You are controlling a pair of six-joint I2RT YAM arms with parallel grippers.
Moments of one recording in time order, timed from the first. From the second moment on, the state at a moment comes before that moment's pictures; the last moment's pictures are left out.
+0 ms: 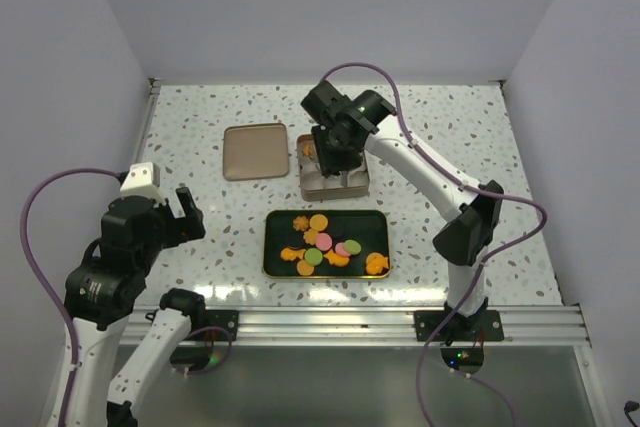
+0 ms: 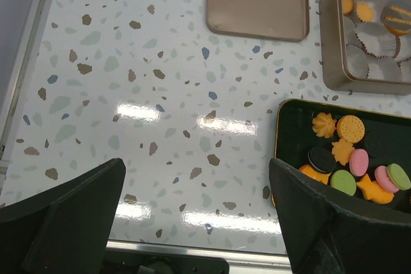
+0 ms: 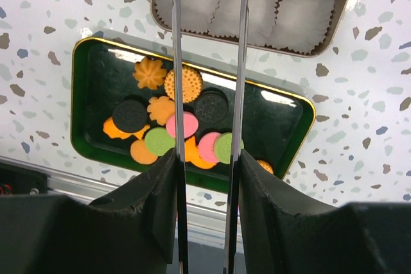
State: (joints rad) left arm -0.23 0.52 1.05 -1.10 -0.25 -0.34; right arm 0.80 1.93 2.11 -1.35 0.20 0.52
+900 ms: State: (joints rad) left arm -0.23 0.45 1.02 -1.08 -0.27 -0.33; right arm 0.71 2.05 2.05 -1.16 0.03 0.45
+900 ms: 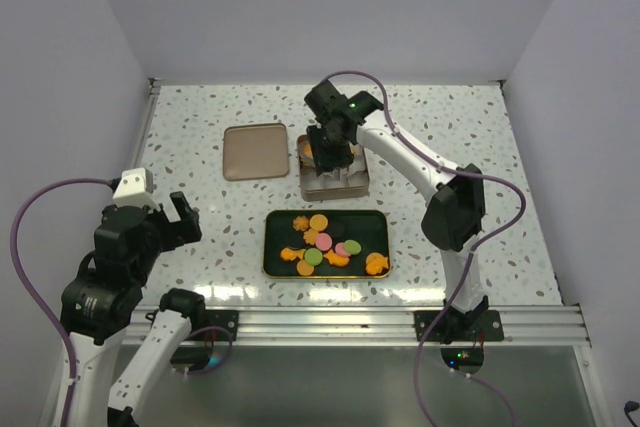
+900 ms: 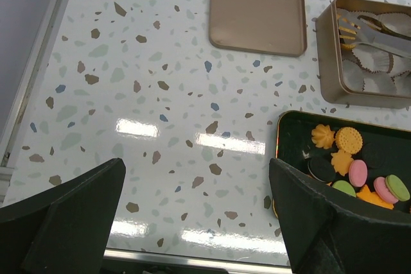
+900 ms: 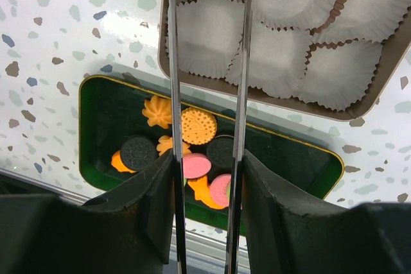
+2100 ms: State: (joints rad) left arm -0.23 0.46 1.02 -1.06 -0.21 -0.31; right arm 0.74 1.75 1.99 -1.29 0.15 0.60
